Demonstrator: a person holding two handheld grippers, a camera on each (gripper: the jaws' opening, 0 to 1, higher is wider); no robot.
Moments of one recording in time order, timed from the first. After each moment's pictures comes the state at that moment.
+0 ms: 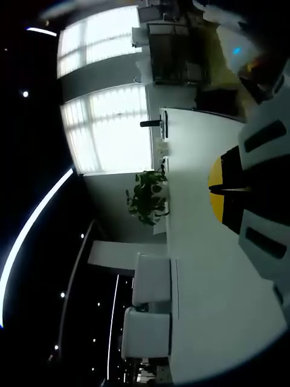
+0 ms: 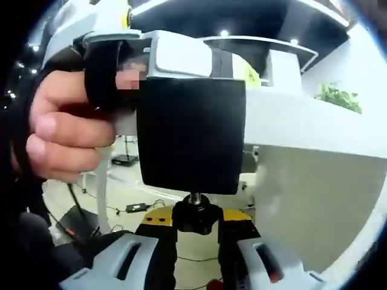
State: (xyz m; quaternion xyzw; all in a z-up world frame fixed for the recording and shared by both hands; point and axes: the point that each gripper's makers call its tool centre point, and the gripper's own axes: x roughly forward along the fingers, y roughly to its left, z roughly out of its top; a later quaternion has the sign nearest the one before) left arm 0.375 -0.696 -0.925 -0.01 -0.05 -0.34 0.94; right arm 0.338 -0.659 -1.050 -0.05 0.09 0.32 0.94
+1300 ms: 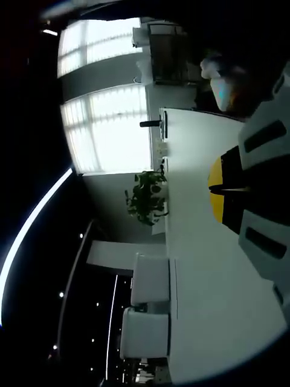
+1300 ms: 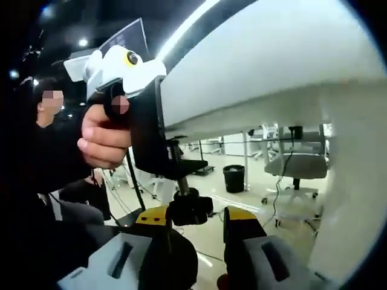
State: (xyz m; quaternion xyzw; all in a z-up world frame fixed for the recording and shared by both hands) left arm 0.377 -0.697 -0.926 -0.01 -0.05 -0.34 0.94; right arm 0.338 -0.659 -1.063 0.03 0.10 0.51 0.85
